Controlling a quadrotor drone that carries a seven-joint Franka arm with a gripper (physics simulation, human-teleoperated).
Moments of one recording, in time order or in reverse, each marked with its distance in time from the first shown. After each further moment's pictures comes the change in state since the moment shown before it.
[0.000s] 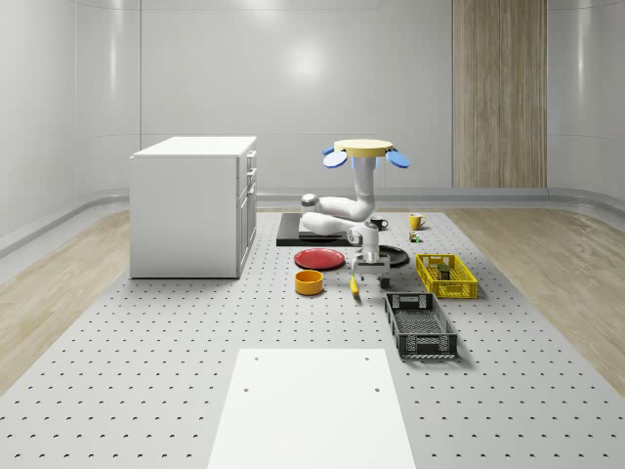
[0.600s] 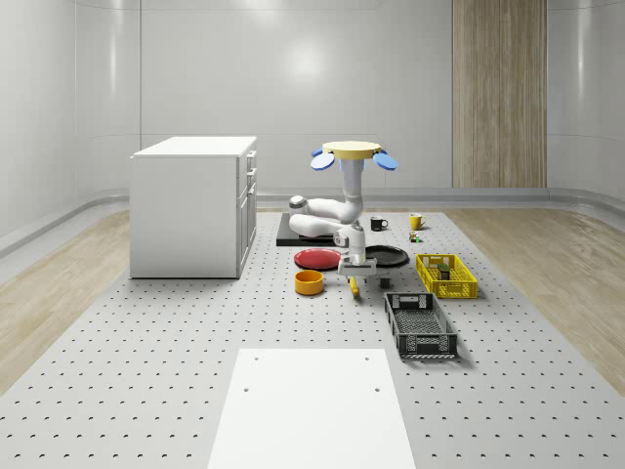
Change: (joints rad) arm 0.000 -0.001 0.000 0.000 0.000 0.001 0.000
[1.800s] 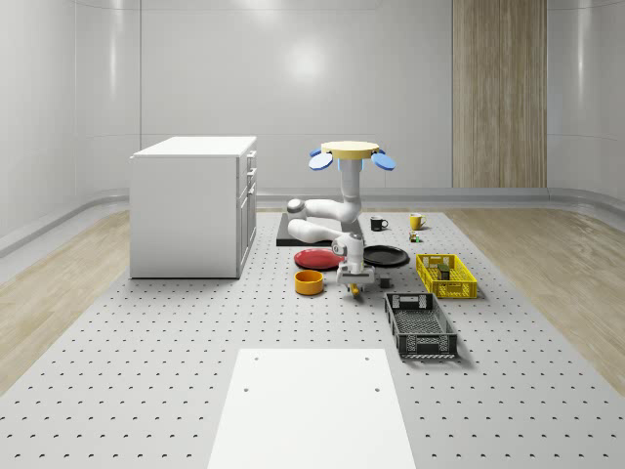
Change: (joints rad) arm -0.028 0.010 -0.158 0.049 -0.151 0.052 -0.002
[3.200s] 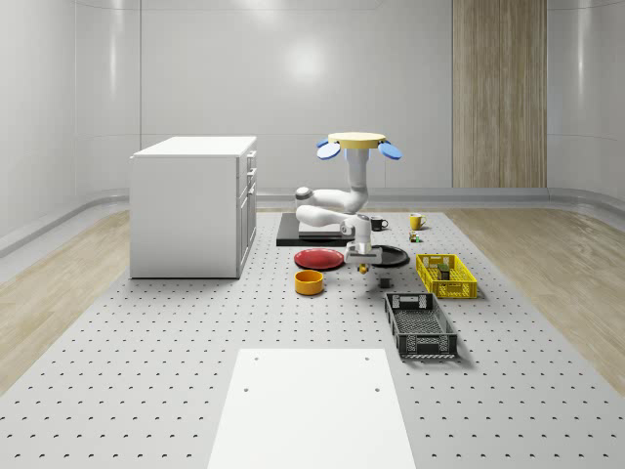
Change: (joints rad) arm 0.029 0.011 0.123 -0.043 0.105 -0.065 0.049
